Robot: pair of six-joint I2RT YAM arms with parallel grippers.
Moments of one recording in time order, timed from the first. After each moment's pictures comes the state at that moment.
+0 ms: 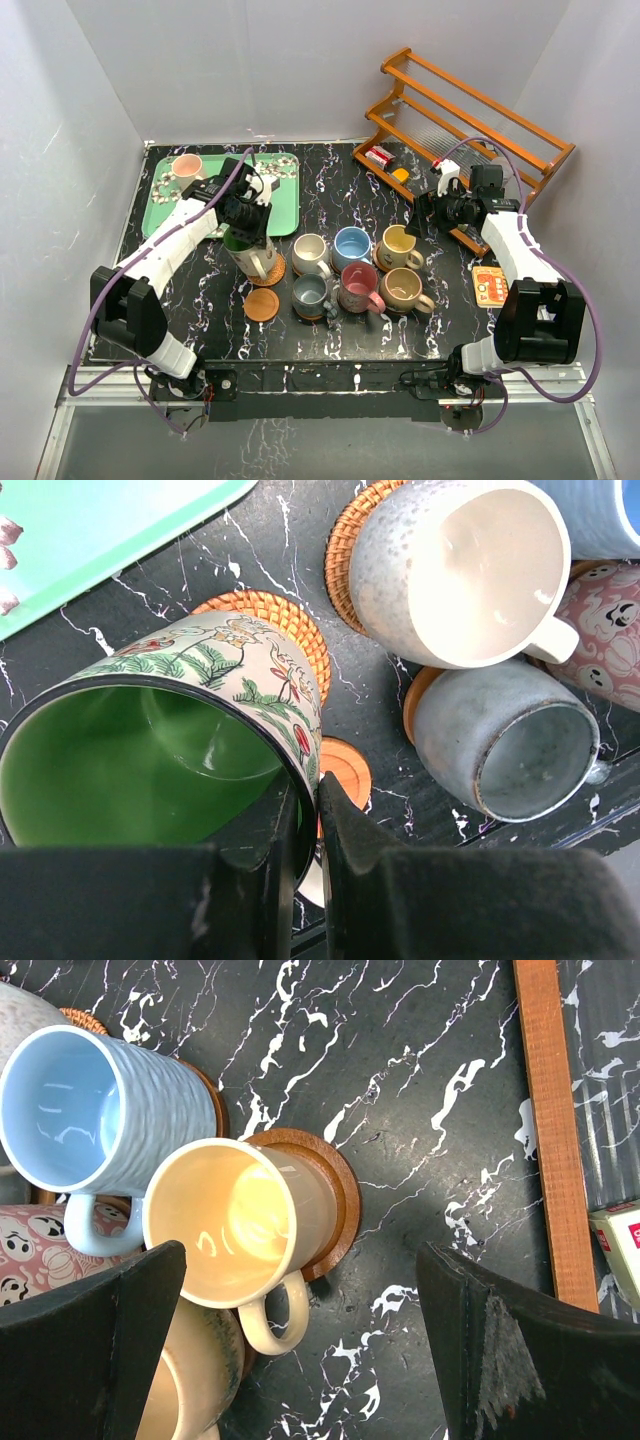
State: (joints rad) left arm -0.39 1.54 1.34 -0.93 0.22 -0.01; right arm -0.09 1.43 1.08 -0.53 -0.63 -0.33
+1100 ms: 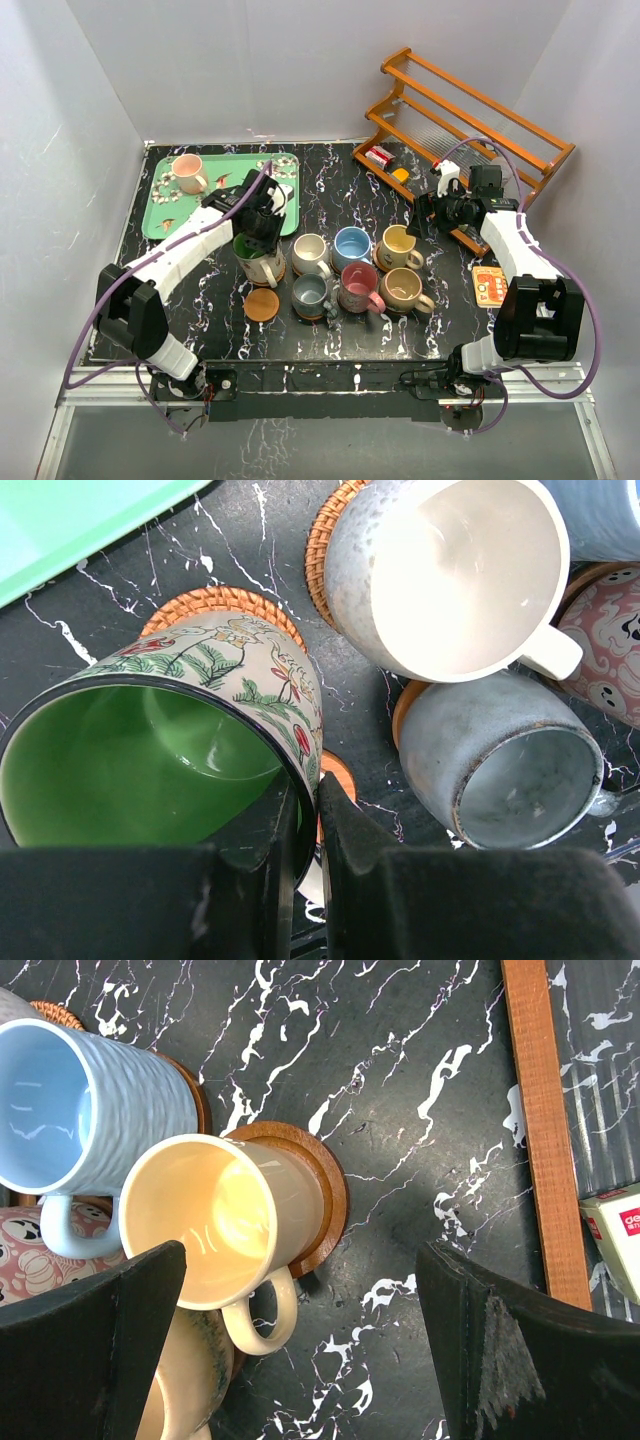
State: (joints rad) left arm -0.53 1.54 1.30 -0.88 0.07 -0.12; right arm -0.09 1.45 1.08 -0.53 -0.59 -0.33
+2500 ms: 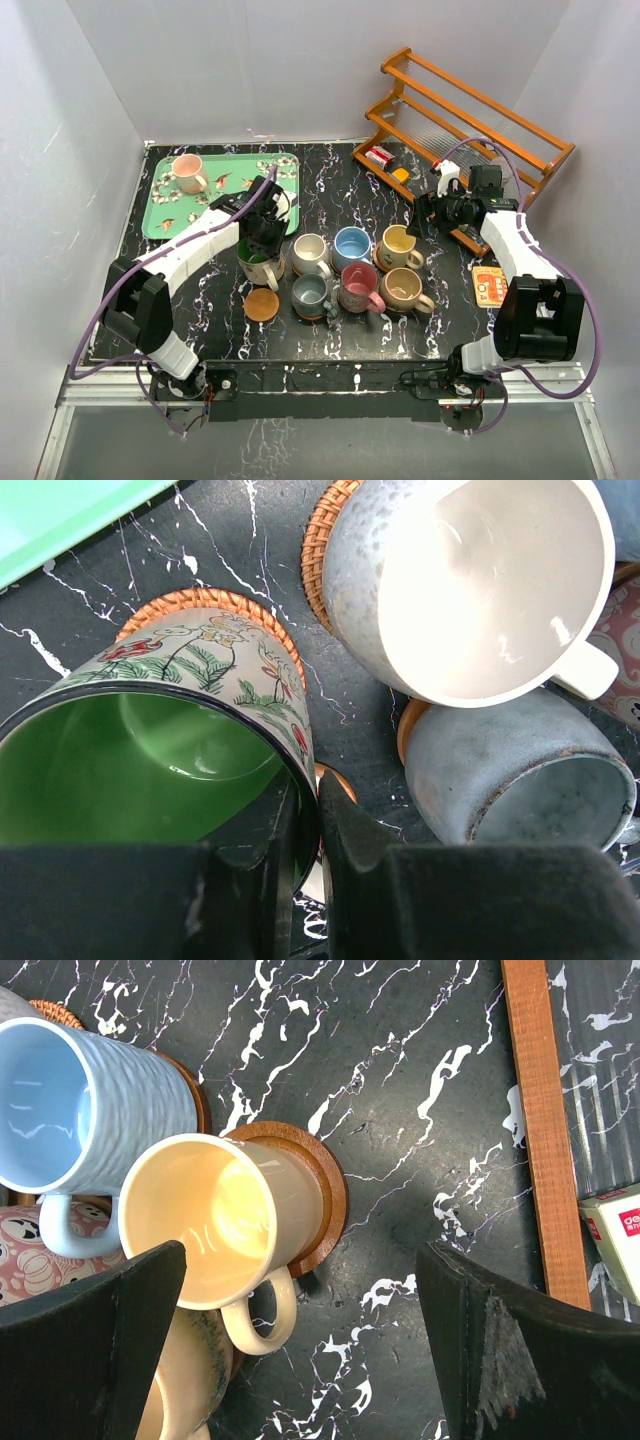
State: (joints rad) left arm -0.54 1.58 1.24 -0.81 0.08 -0.12; right arm -0.09 1.45 1.08 -0.53 -0.59 -0.33
